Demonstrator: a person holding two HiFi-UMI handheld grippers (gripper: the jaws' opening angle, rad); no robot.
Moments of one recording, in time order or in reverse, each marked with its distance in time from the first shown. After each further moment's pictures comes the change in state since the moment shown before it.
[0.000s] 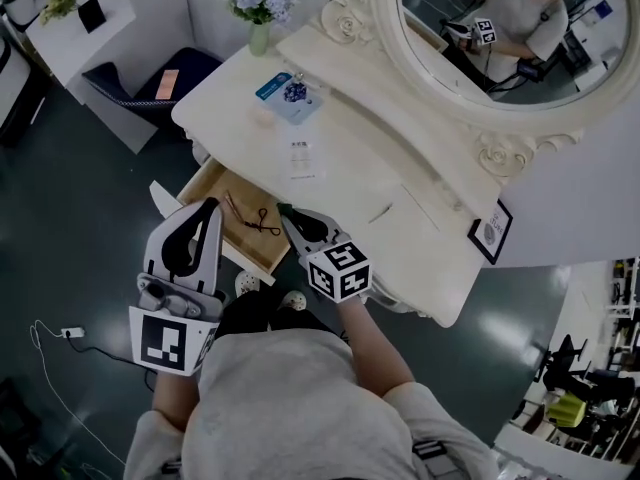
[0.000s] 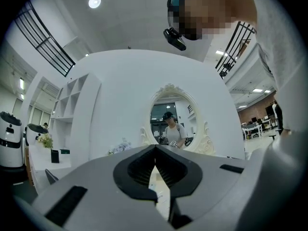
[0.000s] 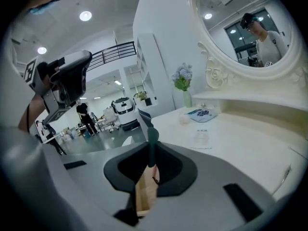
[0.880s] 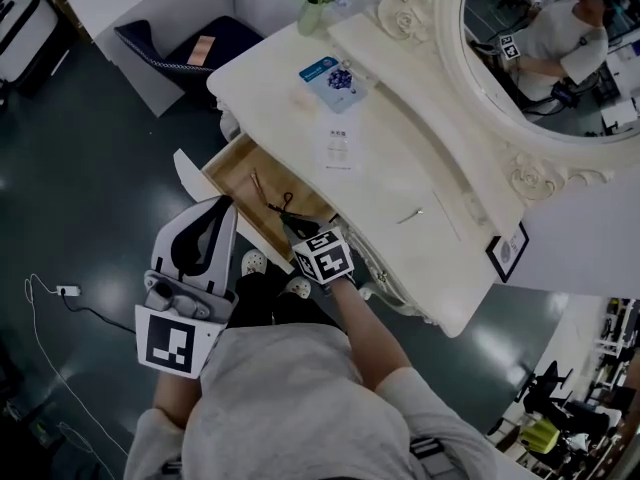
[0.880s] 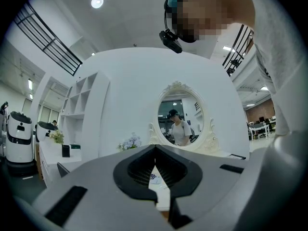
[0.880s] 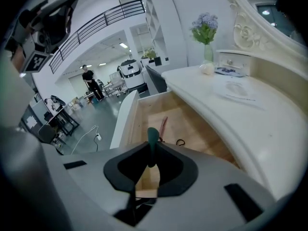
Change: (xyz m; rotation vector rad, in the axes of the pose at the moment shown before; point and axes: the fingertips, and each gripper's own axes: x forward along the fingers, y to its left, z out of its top) left arm -0.033 0.024 -0.019 -0.027 0.041 0.076; right arm 0.070 0.019 -0.130 -0.113 0.445 0.064
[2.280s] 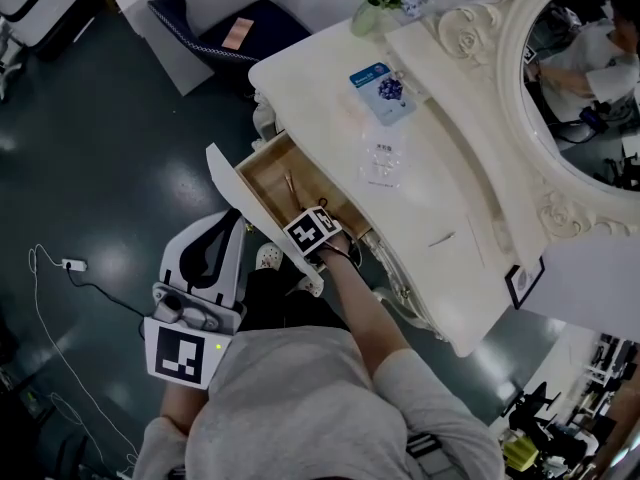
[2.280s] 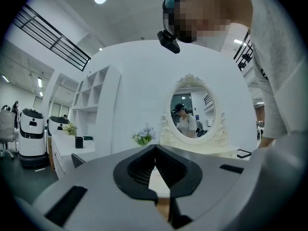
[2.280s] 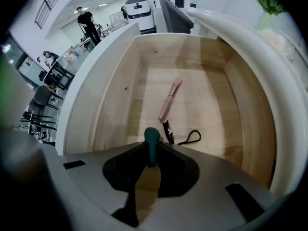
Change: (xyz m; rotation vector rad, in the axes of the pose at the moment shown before) left arm -0.023 0.059 -0.039 -0.038 0.087 0.092; right arm 0.089 -0.002 -0.041 -0.216 0.634 -0.076
